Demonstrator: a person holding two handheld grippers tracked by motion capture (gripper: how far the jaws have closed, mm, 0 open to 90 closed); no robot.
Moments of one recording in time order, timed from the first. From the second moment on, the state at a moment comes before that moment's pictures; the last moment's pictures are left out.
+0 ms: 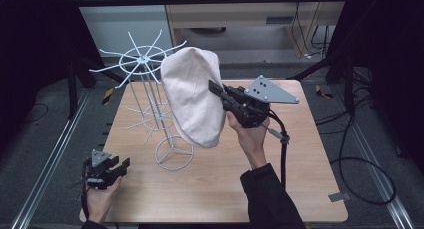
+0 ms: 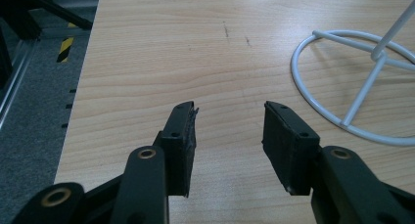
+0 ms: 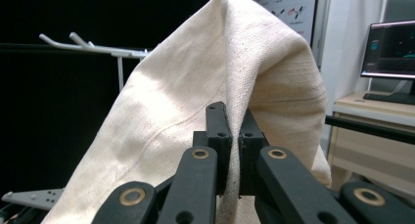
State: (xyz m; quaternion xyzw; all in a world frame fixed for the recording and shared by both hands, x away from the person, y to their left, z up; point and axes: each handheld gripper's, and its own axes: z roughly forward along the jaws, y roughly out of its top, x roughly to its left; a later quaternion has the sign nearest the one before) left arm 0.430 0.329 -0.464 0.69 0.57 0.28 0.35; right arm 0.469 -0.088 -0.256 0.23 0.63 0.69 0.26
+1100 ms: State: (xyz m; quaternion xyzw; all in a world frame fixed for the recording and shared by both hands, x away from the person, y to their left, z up) left arm 0.430 0.329 -0.464 0.69 0.57 0.28 0.35; right arm 0.479 -0.072 -0.293 0.24 0.69 0.64 0.23
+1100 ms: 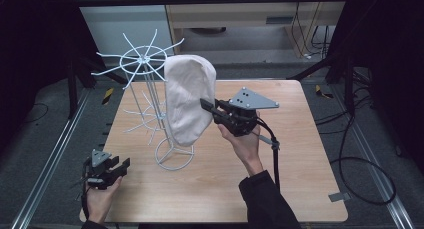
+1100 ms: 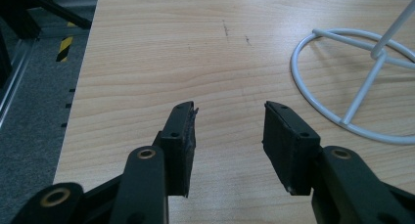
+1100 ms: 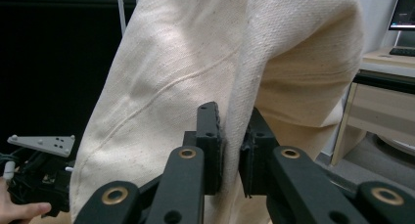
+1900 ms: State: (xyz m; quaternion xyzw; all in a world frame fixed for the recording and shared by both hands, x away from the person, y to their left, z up) left arm 0.430 0.329 -0.464 0.69 0.57 0.28 0.35; right arm 0.488 -0.074 -0.303 0.28 0.69 0.62 0.24
